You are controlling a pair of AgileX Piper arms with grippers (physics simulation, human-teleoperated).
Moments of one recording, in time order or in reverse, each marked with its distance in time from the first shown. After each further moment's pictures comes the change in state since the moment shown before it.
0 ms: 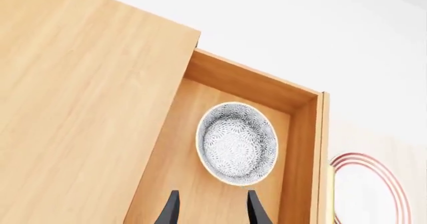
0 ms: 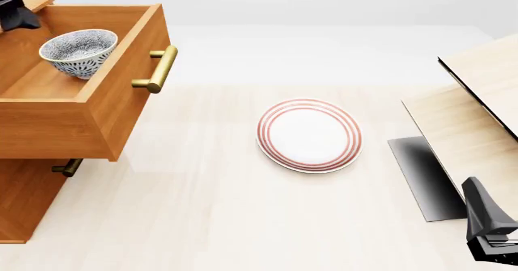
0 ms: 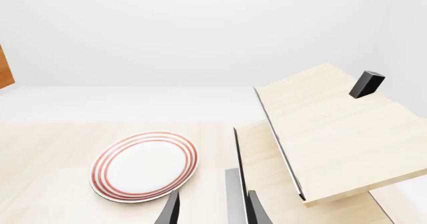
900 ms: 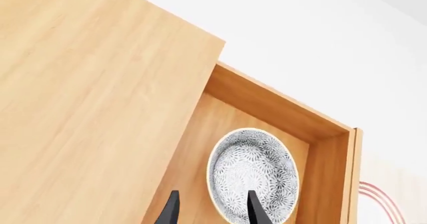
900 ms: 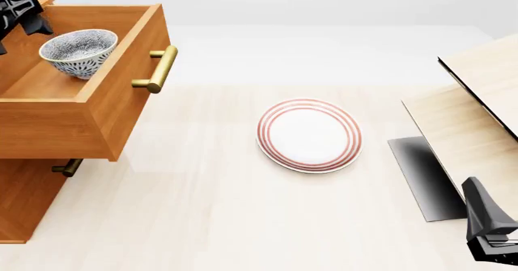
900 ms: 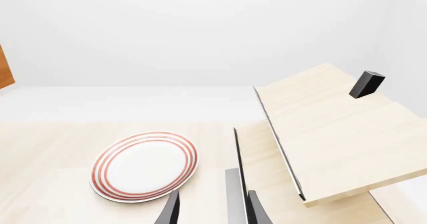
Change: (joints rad) left arm 0.041 0.159 -0.021 -0.099 -0.091; right arm 0.000 0.000 0.000 0.000 0.000
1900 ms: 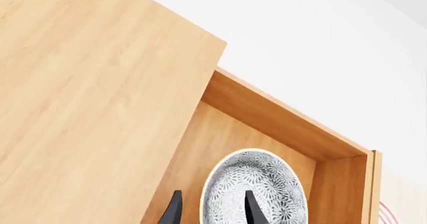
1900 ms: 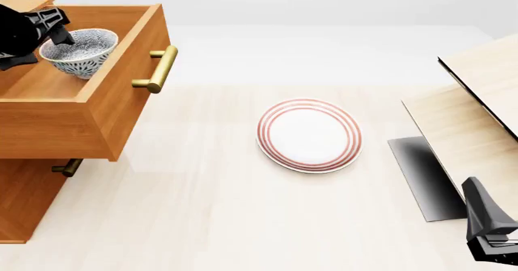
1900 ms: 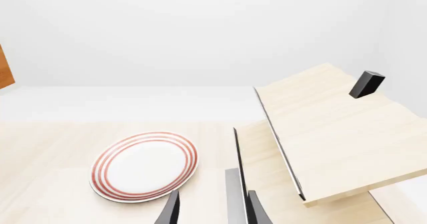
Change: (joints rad) left arm -0.022 0.132 -0.005 -0.097 -0.058; right arm 0.000 0.000 0.000 0.000 0.000
